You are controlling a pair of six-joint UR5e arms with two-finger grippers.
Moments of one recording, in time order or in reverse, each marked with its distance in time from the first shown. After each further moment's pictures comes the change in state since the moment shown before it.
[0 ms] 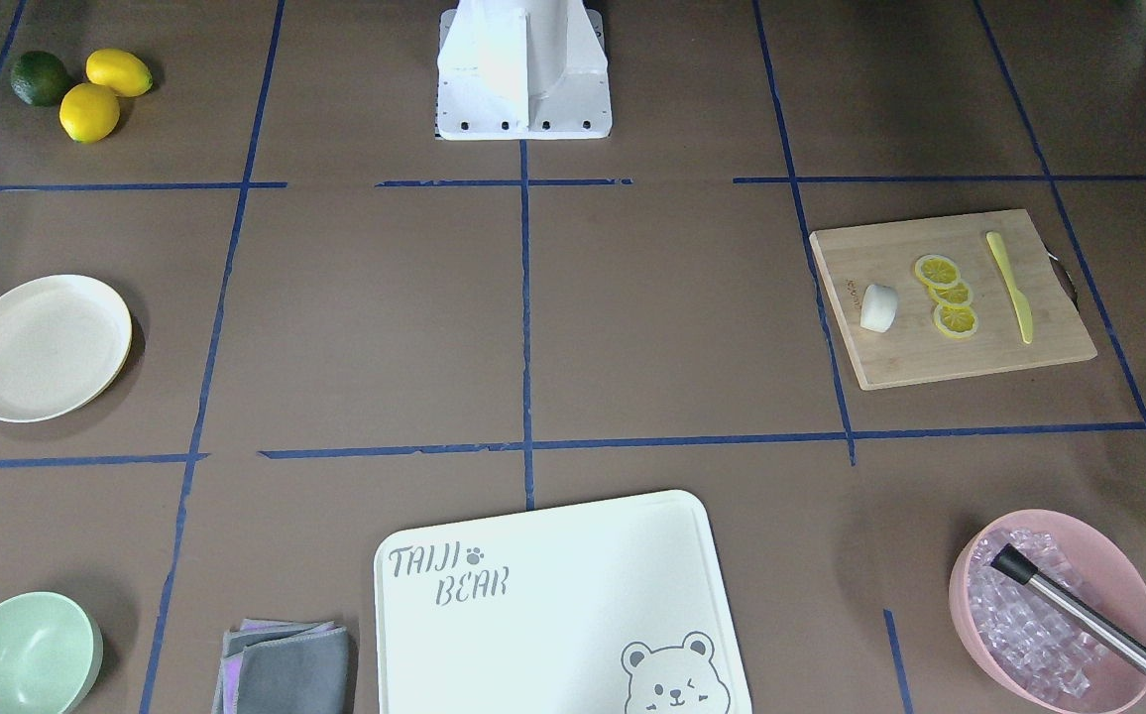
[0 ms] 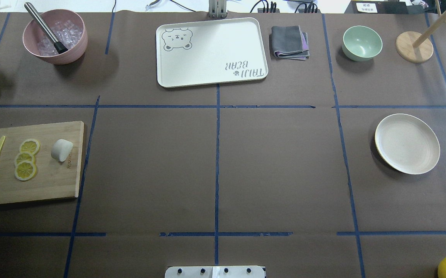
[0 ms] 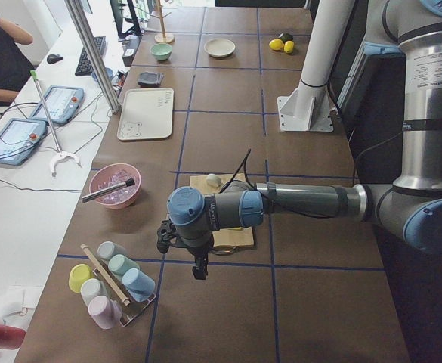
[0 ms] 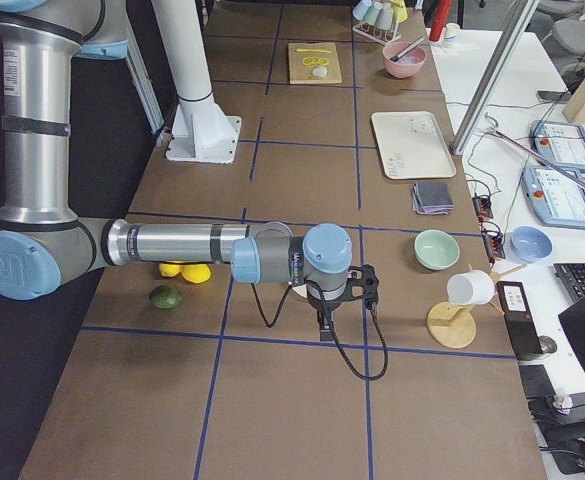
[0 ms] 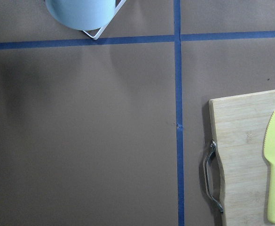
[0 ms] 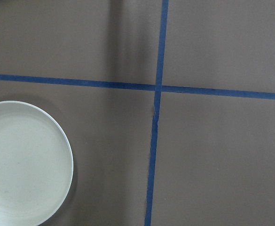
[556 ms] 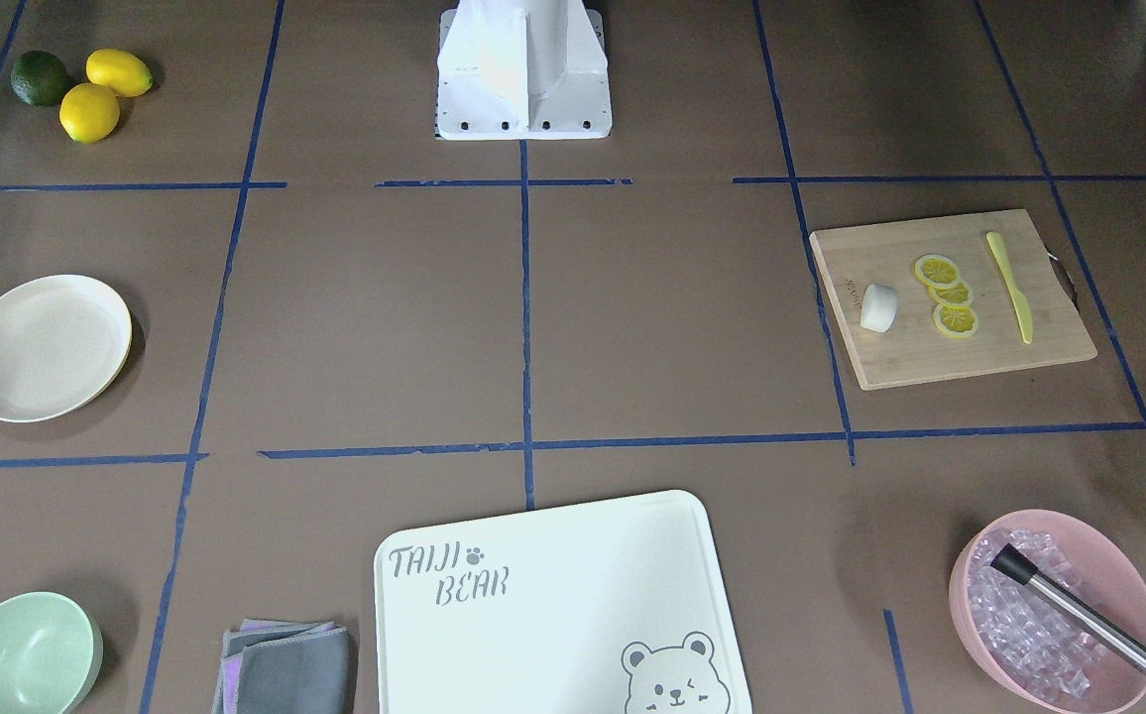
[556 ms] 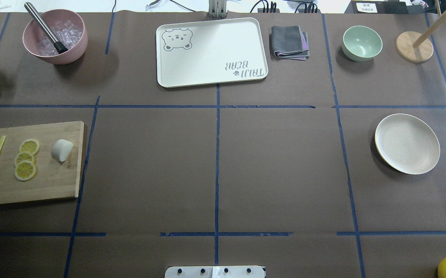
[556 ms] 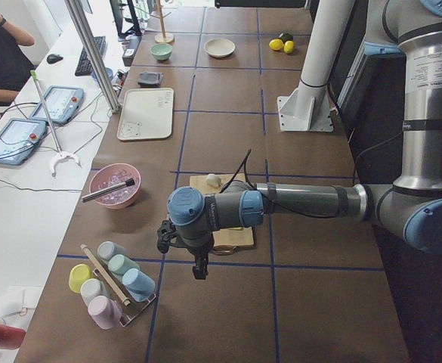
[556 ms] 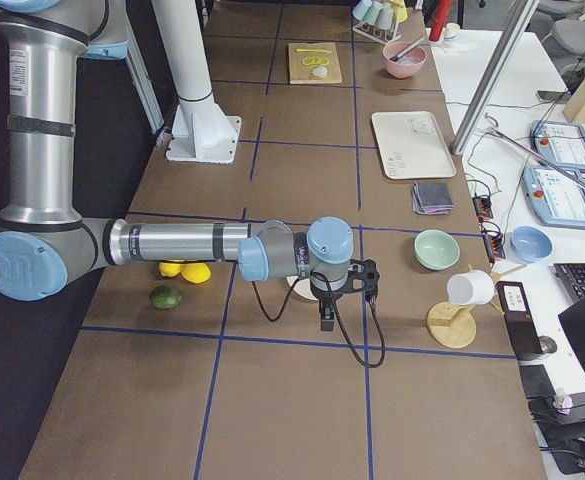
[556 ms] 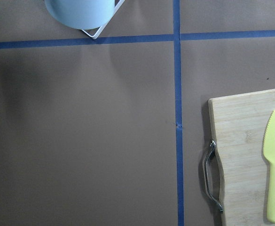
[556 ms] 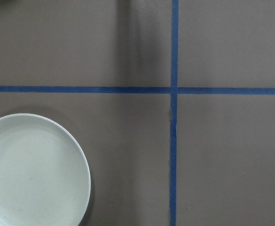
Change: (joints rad) left arm 0.000 0.000 -0.002 0.000 -0.002 -0.002; right arm -0.105 -0.011 0.000 0.133 -0.013 0.230
